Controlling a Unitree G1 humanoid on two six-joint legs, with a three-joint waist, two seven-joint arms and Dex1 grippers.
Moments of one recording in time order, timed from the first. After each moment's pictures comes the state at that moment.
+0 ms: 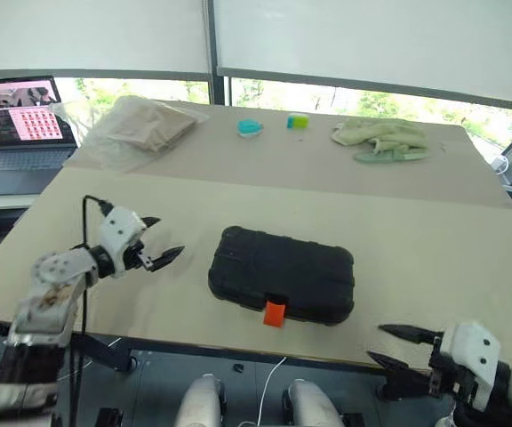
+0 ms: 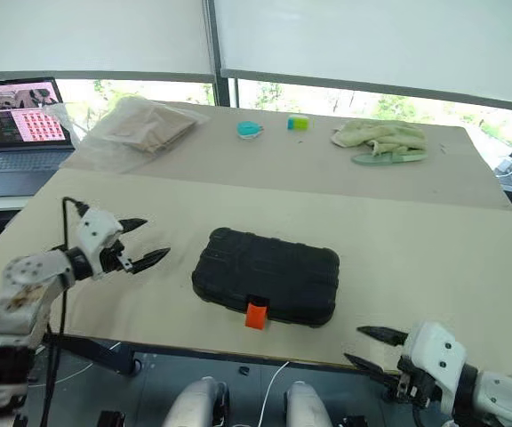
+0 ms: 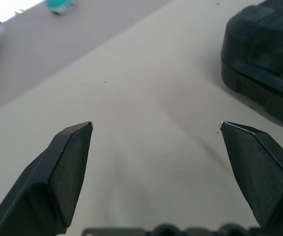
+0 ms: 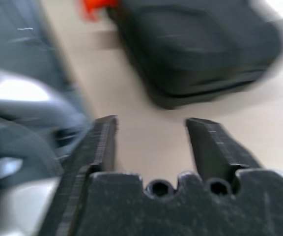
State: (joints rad) left arm -0.42 0.69 0.02 0.21 -0.19 0.18 -0.94; right arm 0.68 -0.89 -0.35 -0.64 0.49 0.12 0.94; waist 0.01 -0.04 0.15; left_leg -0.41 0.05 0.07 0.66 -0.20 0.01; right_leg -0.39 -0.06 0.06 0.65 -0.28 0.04
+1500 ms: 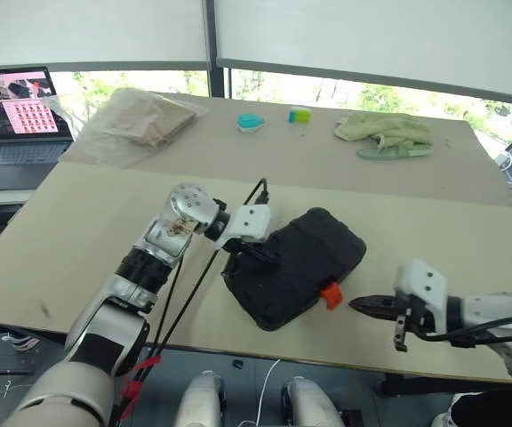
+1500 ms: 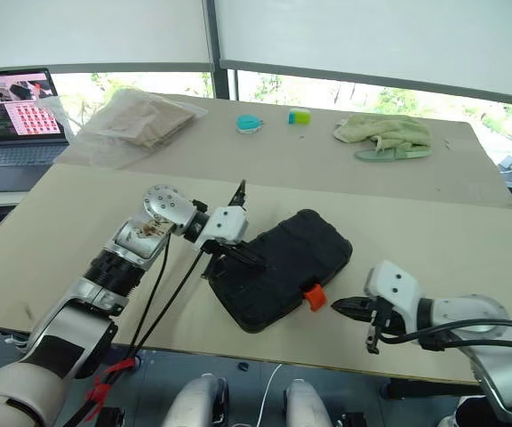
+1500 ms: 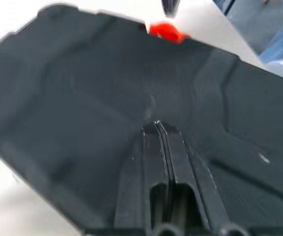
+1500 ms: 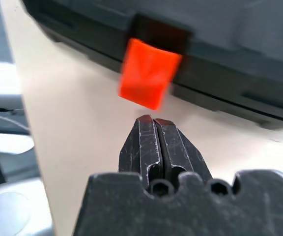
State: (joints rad) left arm -0.90 0.41 -0.42 0.41 -0.02 -0.04 -1.47; right arm 0.10 -0.93 -0.09 -0.55 0.42 0.55 0.96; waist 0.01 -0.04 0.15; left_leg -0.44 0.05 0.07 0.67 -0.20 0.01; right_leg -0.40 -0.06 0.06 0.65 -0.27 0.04
